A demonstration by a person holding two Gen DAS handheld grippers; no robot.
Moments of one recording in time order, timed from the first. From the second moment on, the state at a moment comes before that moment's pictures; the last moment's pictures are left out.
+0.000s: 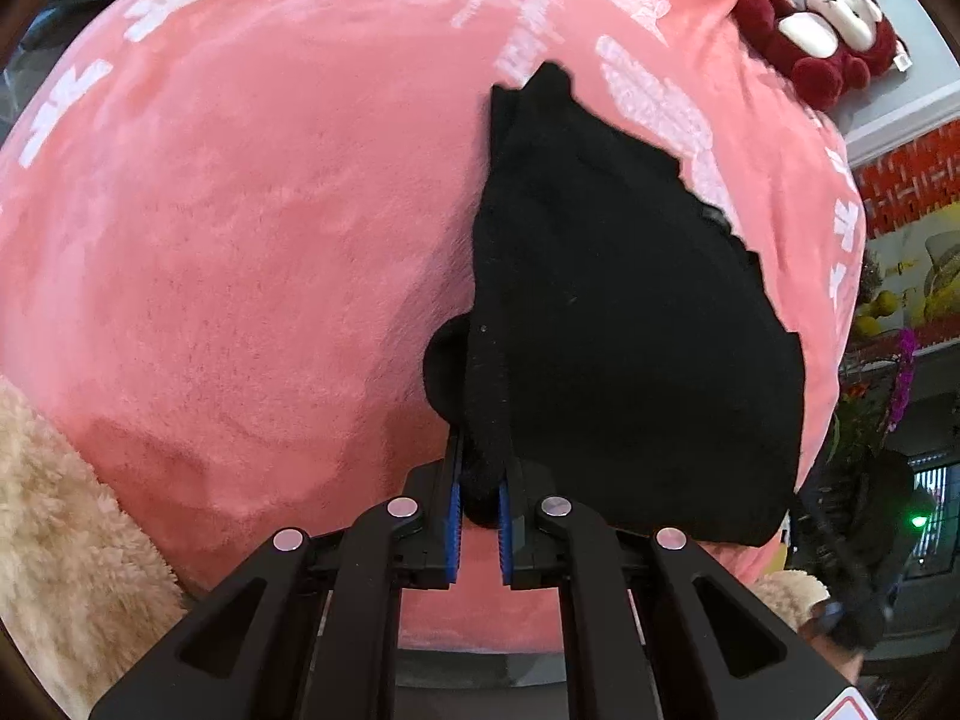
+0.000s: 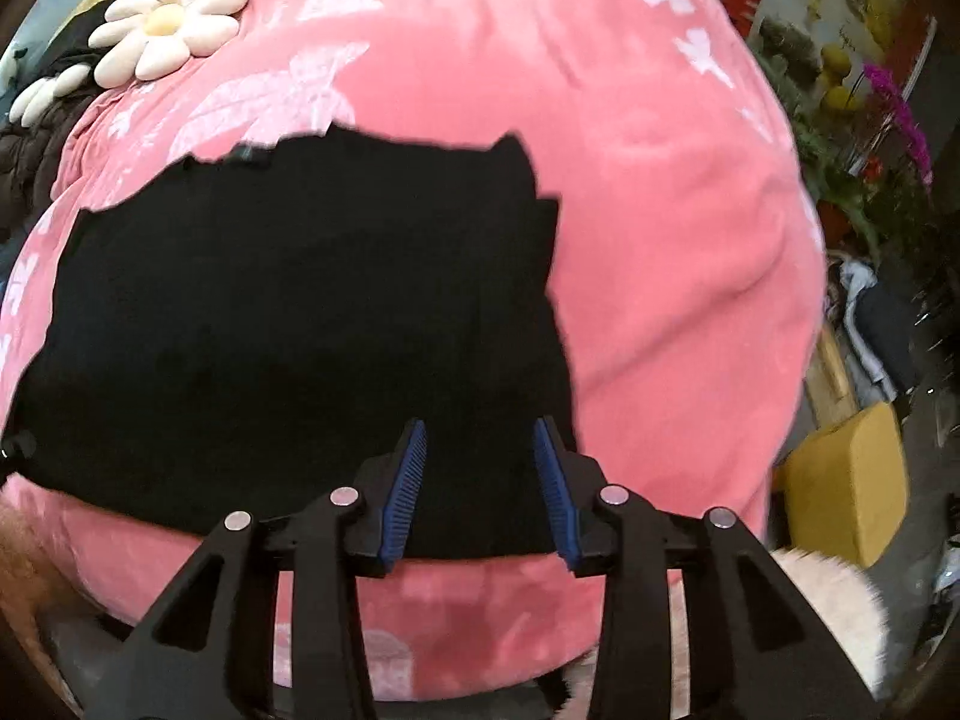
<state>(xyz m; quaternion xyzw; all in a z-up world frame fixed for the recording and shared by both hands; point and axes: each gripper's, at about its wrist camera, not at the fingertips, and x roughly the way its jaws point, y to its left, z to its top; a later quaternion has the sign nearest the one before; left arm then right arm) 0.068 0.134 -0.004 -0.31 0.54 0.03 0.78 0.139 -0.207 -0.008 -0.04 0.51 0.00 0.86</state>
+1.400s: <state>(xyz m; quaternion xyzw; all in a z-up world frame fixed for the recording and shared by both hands) 0.083 -0.057 0.055 -0.08 0.52 -0.06 0.85 0.161 -0.205 -0.010 0.16 0.52 0.21 0.82</state>
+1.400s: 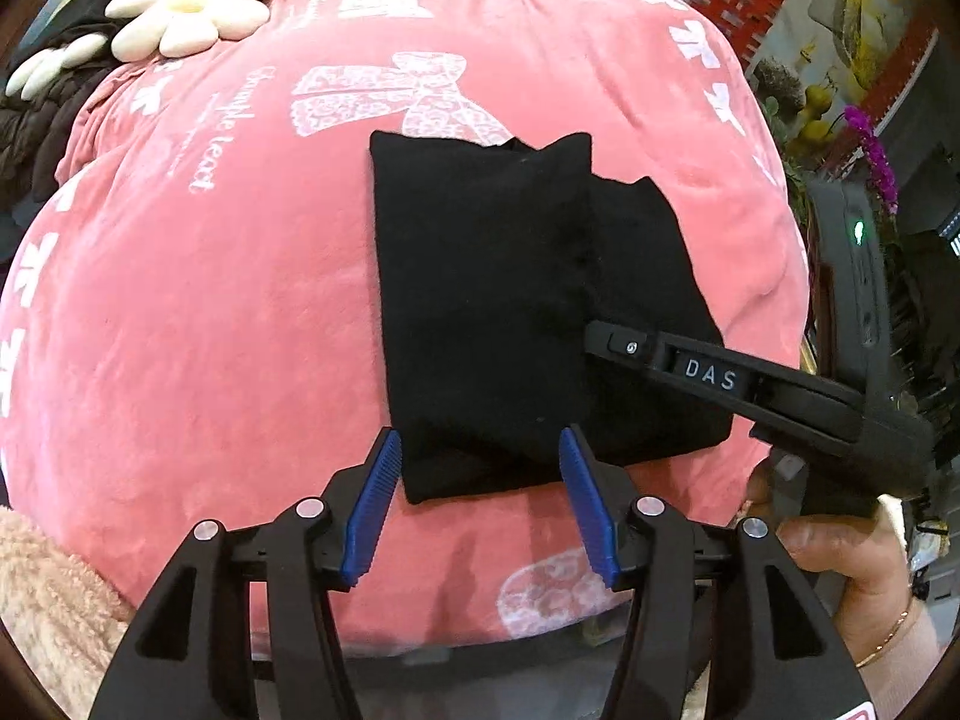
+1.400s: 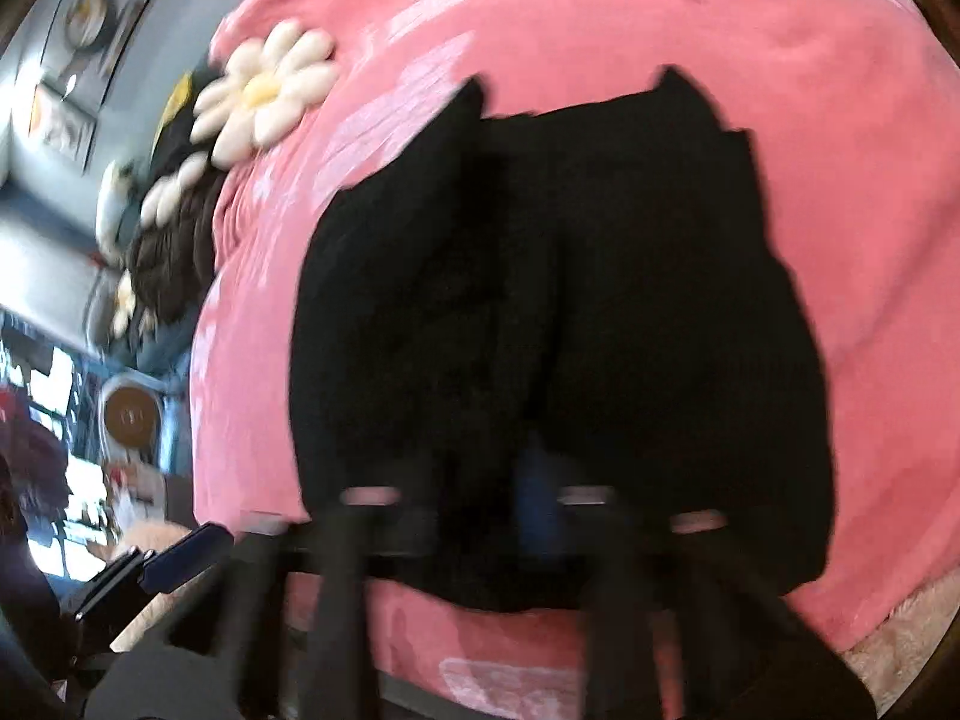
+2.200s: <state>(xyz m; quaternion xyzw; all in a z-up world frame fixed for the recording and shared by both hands) 0.112 -0.074 0.048 -0.08 0.53 -0.06 0.84 0.233 -0.255 -0.002 0.15 0.53 0.12 0.83</state>
